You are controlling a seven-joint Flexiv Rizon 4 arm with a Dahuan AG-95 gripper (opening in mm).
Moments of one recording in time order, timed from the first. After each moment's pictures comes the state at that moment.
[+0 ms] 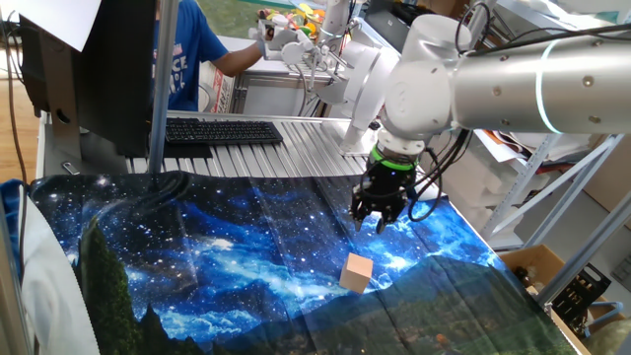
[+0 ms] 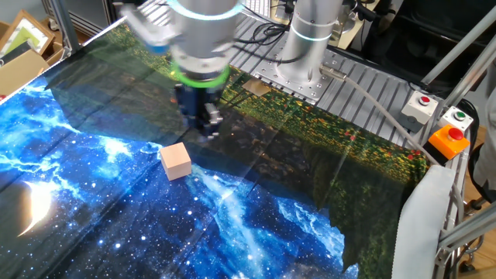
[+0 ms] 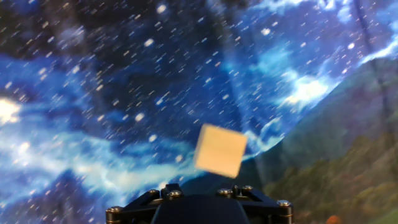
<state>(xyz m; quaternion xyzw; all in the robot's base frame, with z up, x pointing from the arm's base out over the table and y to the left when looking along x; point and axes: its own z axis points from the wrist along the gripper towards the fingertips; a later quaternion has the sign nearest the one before) 0.547 -0.077 0.176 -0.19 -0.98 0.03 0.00</state>
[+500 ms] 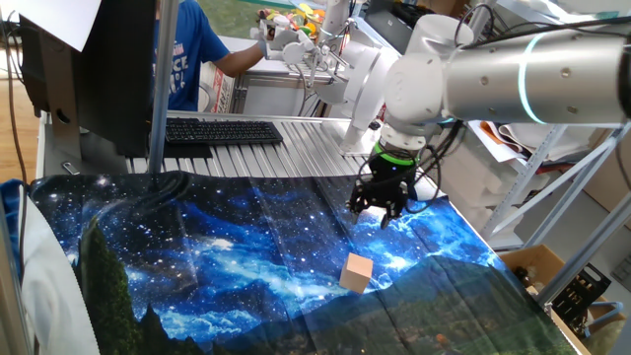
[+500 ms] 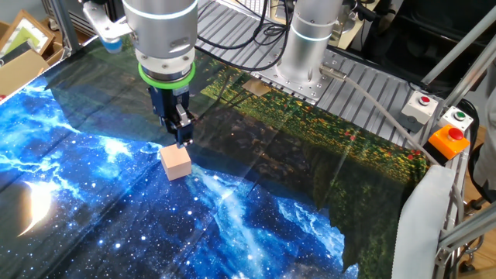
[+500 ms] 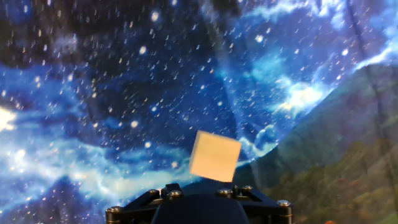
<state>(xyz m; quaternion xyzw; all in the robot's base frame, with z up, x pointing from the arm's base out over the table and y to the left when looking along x) 0.564 -0.083 0.166 -0.21 -0.98 0.02 0.01</state>
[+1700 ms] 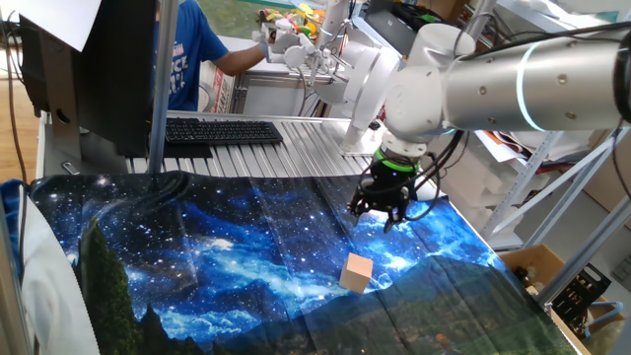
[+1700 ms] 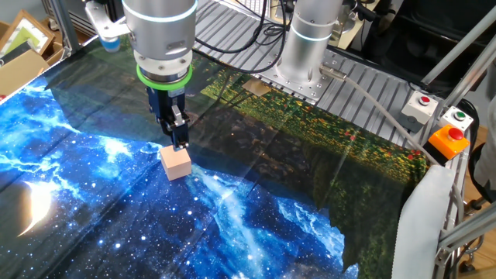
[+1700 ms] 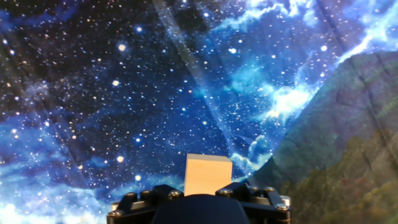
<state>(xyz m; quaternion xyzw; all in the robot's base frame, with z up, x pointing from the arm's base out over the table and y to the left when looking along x) 0.565 -0.095 0.159 -0.23 -0.97 0.02 0.00</state>
